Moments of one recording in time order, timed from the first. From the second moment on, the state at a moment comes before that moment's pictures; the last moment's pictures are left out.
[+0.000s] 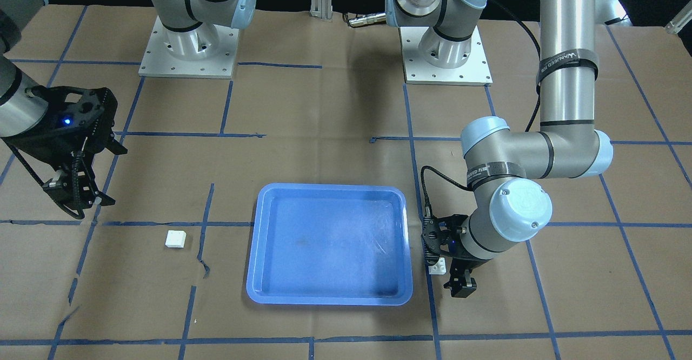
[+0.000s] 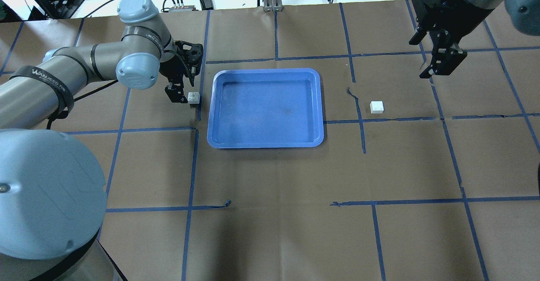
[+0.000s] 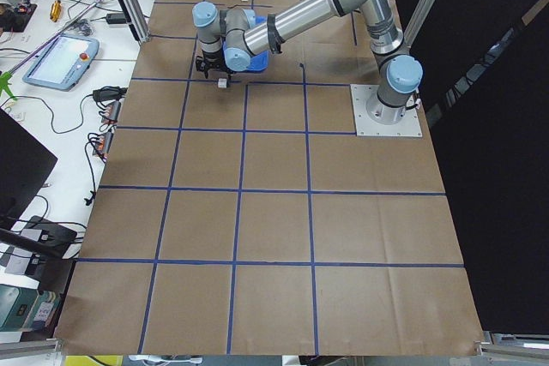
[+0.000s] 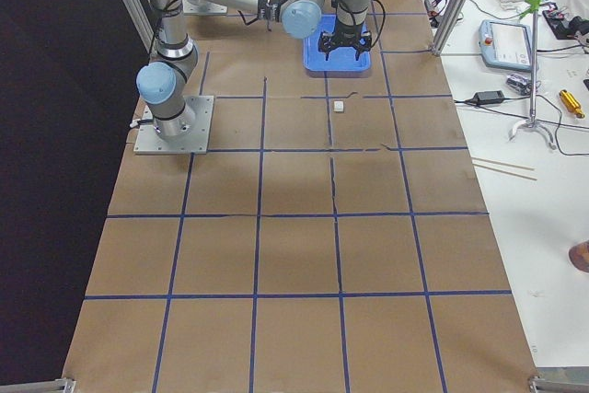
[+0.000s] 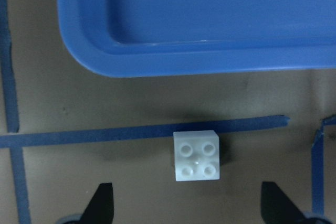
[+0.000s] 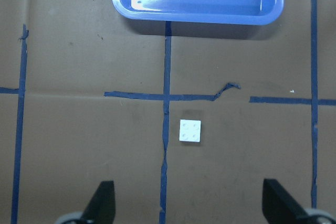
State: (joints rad) left arm -1.52 -2.15 -1.60 -1.01 1.54 1.69; right arm 1.34 -1.38 1.56 -1.69 -1.37 -1.87
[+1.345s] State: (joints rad) left arm -1.52 -2.08 -1.60 -0.99 1.53 1.68; right arm 1.31 -1.17 1.73 -1.98 -1.33 -1.80
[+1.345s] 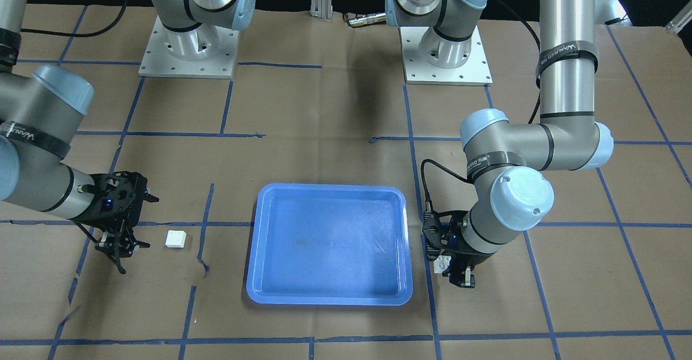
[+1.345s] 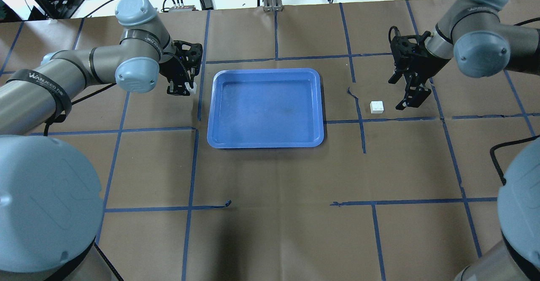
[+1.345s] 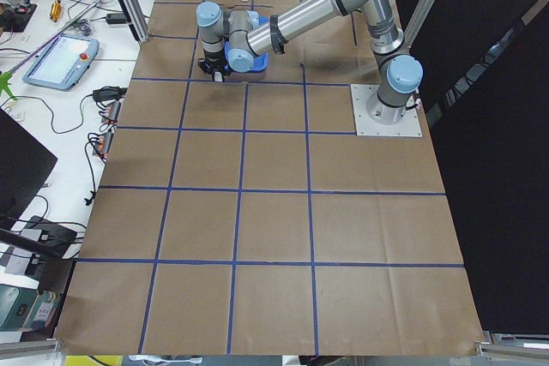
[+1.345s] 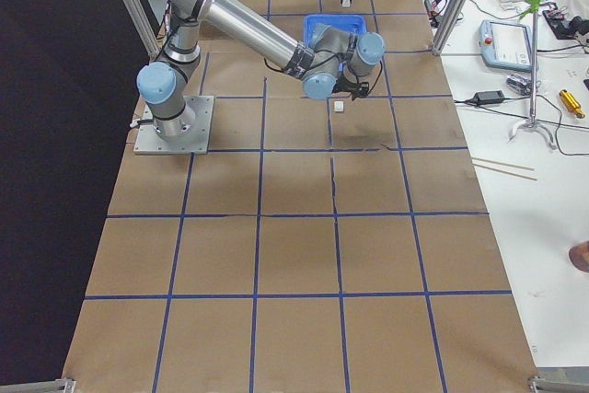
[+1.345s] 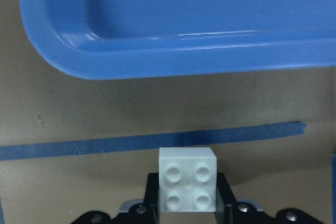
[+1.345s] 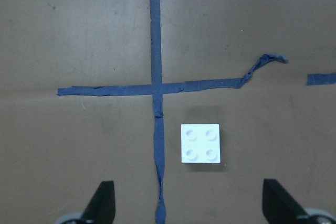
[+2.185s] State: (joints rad) left arm -1.77 -2.09 -1.62 -1.02 1.52 1.47; right arm 1.31 -1.12 1.84 -2.21 -1.32 -1.79
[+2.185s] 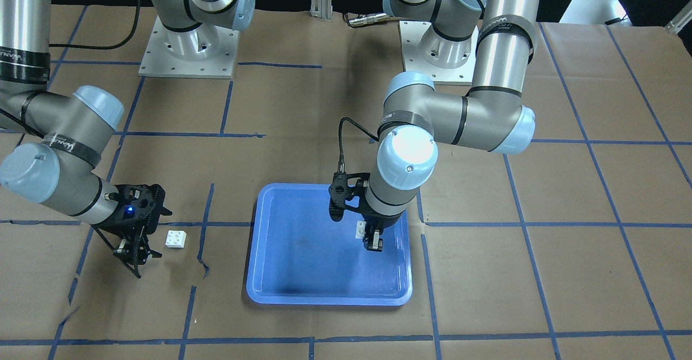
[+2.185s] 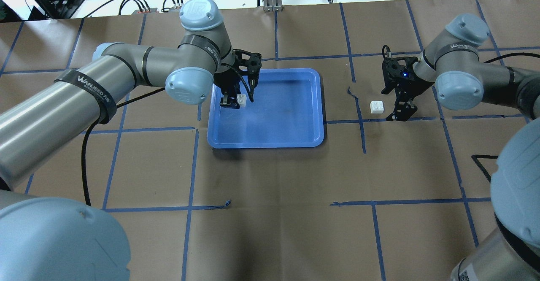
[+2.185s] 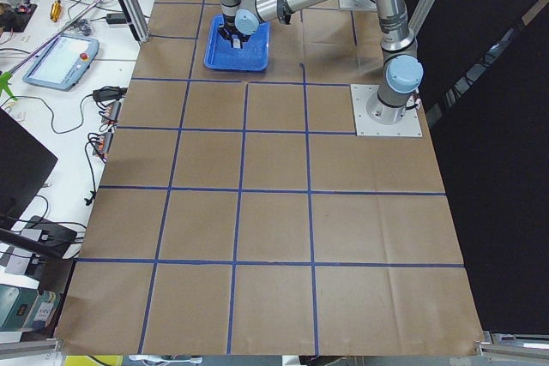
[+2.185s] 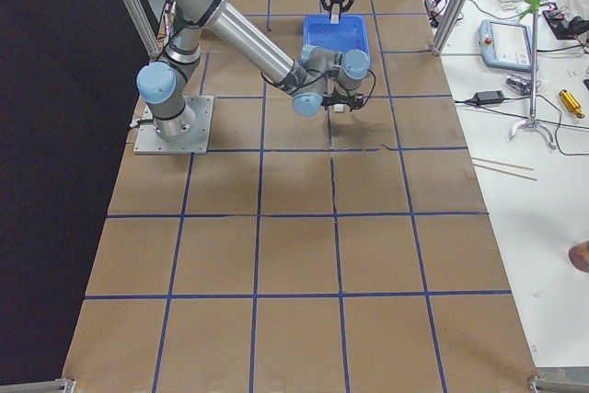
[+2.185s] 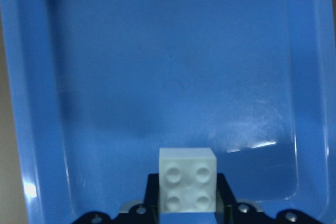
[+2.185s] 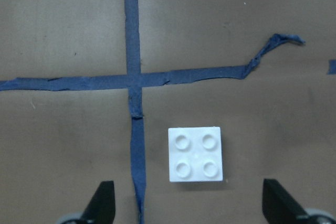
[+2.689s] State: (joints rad) left arm -1.84 -2.16 -1.61 -0.94 1.52 1.39; right arm 1.32 -1.12 1.84 -2.23 -1.29 -1.79
